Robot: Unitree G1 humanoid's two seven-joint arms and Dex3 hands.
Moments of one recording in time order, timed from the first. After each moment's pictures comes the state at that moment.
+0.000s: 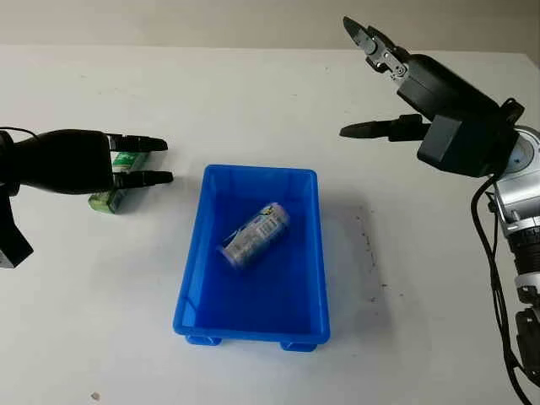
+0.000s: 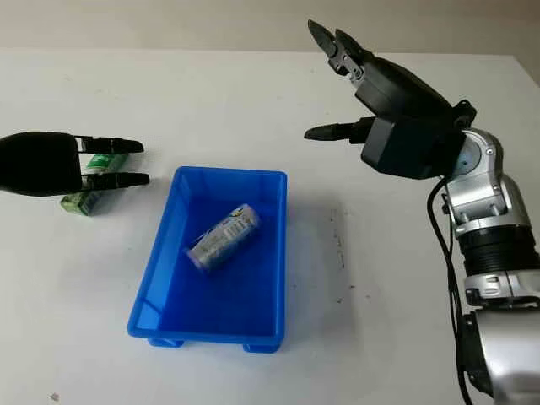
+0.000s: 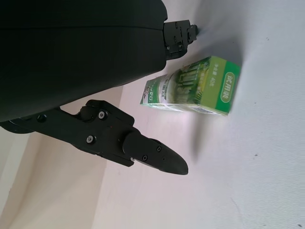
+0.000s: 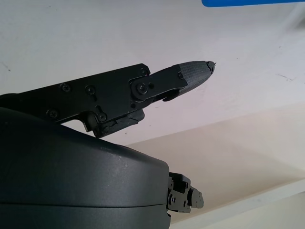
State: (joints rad) left arm -1.27 0.94 -1.26 1.26 1.74 -0.47 1.05; right arm -0.82 -0.67 0.08 0.48 -0.31 -0.32 0.41
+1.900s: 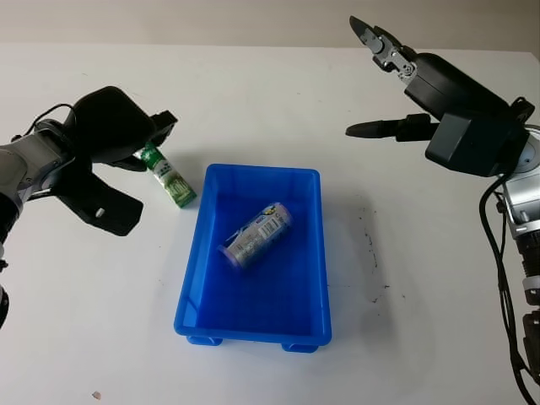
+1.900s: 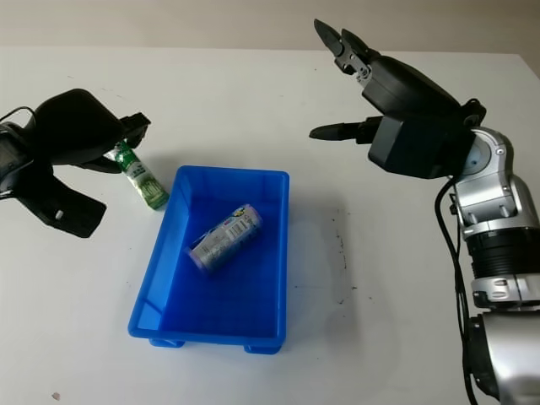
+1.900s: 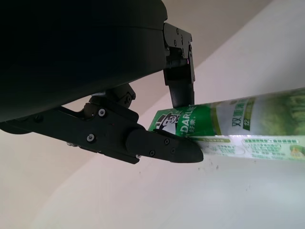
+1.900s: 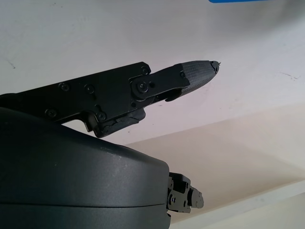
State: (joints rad) left arm -1.08 0.89 -0.68 0.89 1.10 -0.42 0.29; right arm -0.81 -0.70 0.07 0.47 -0.30 -0.31 0.41
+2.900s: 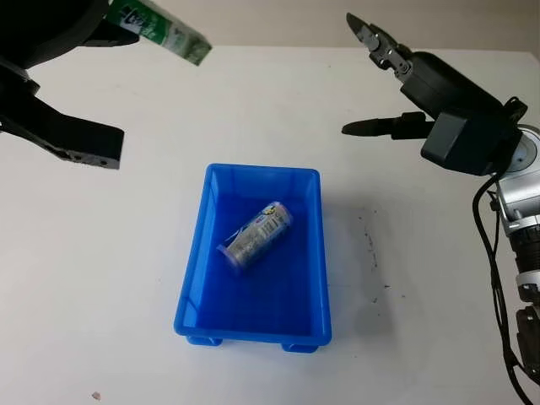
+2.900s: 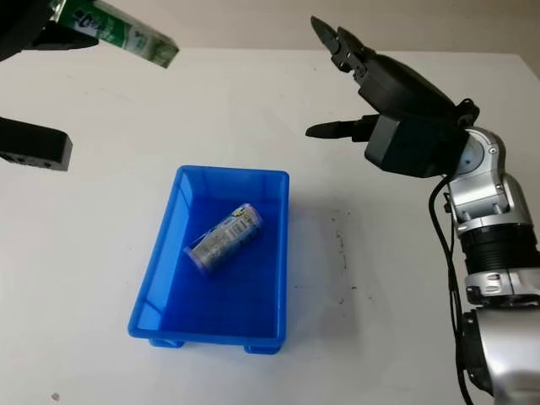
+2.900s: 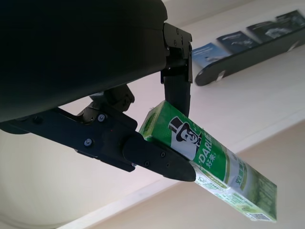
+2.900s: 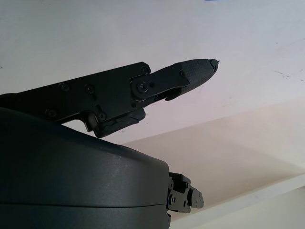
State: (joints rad) left arm -0.96 1.03 -0.23 0.24 0.99 -0.35 0.33; right arm -0.83 -0.67 0.07 0.52 -0.30 -0.35 0.39
